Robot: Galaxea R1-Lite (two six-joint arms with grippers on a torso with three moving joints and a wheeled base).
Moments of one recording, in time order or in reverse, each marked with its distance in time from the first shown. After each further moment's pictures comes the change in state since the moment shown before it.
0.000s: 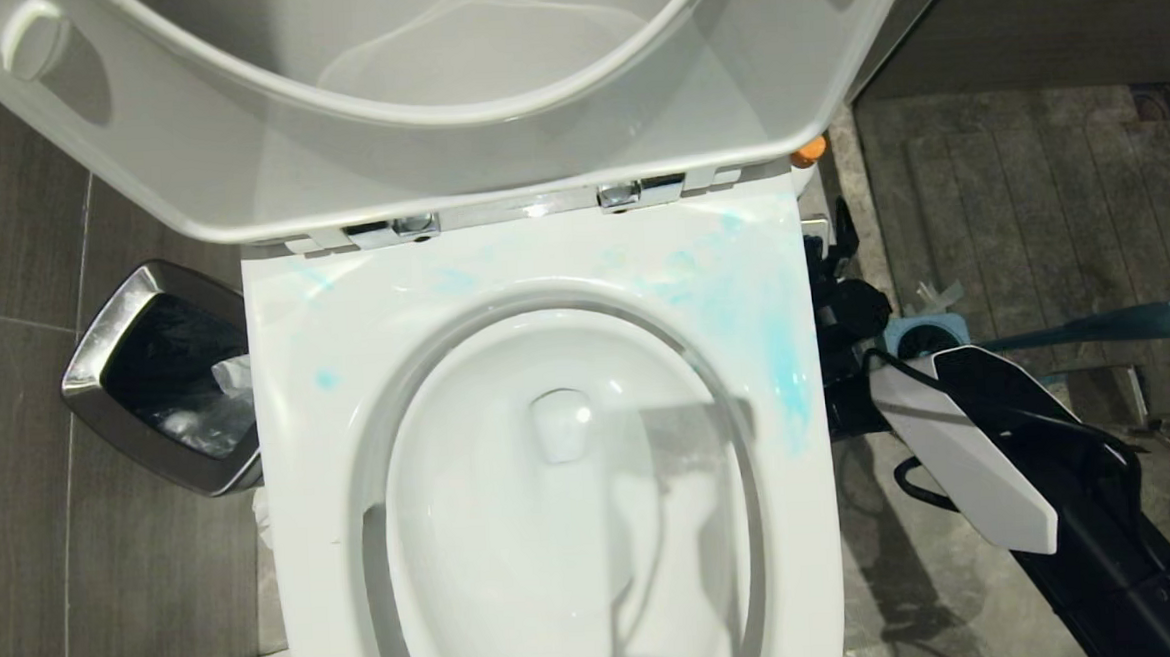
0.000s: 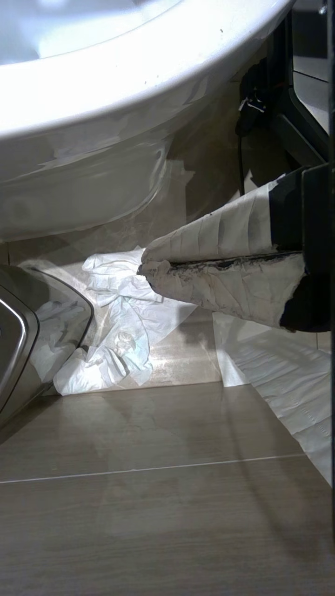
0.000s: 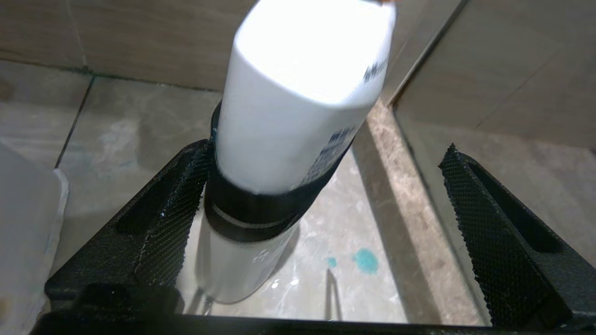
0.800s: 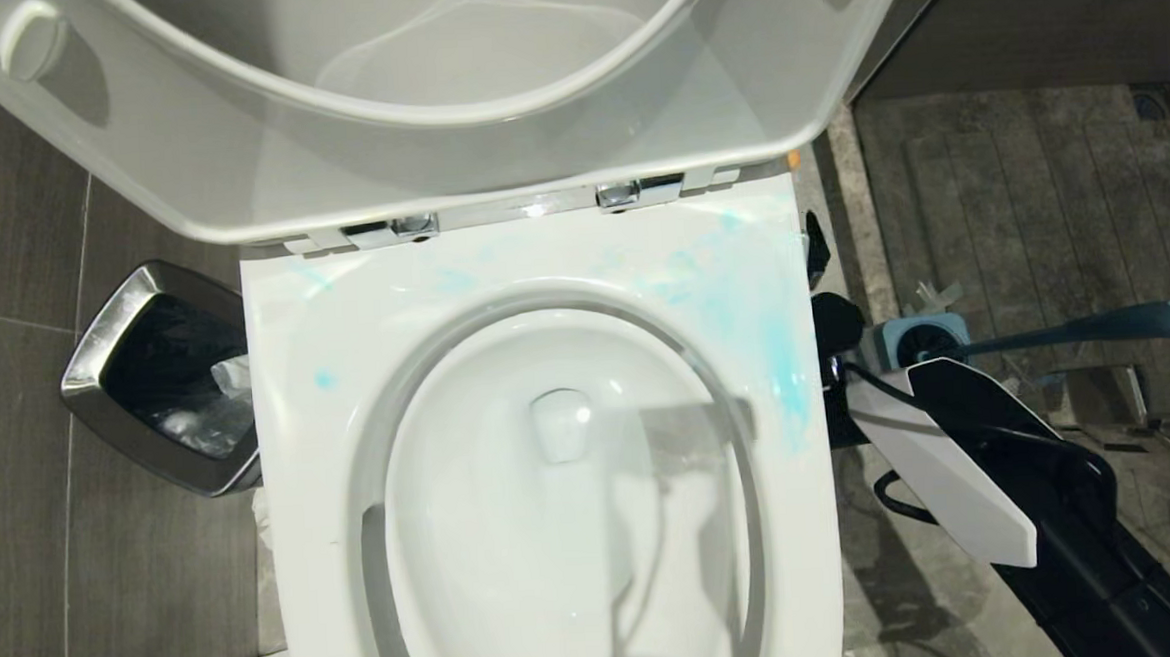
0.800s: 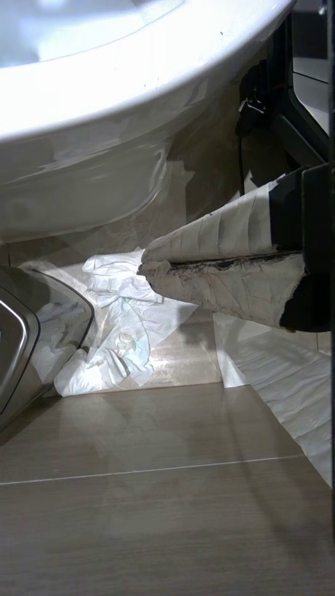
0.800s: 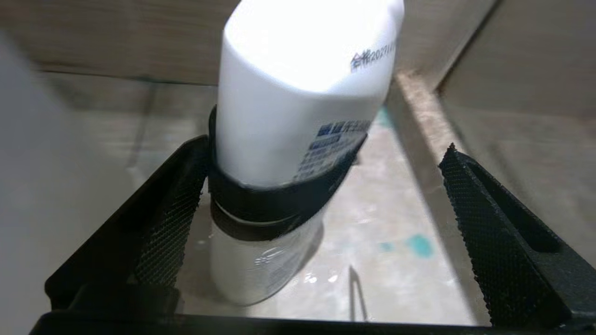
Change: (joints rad) left arm 0.000 0.000 0.000 0.000 0.000 0.000; right arm 0.049 0.026 -0.009 0.000 0.001 0.072
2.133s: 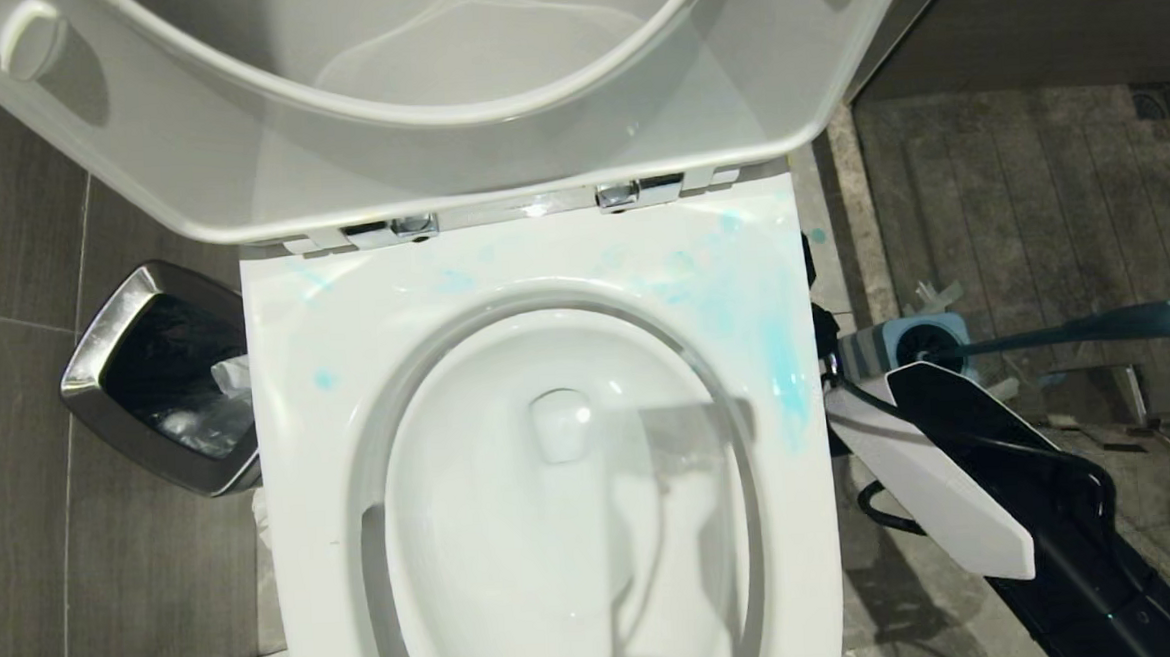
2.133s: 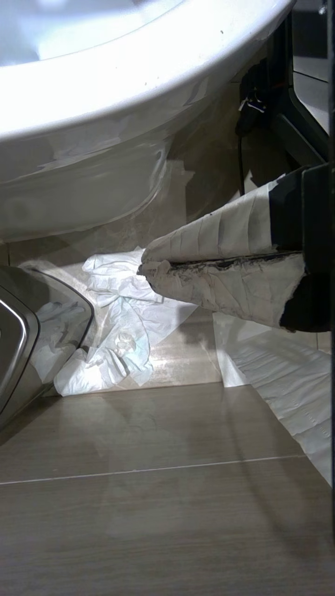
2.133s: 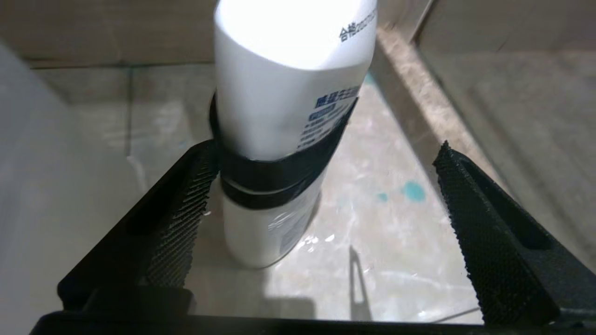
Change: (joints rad) left arm 0.000 0.000 0.000 0.001 0.000 0.001; right arm 0.086 -0.021 0.050 -0.001 -0.197 0.018
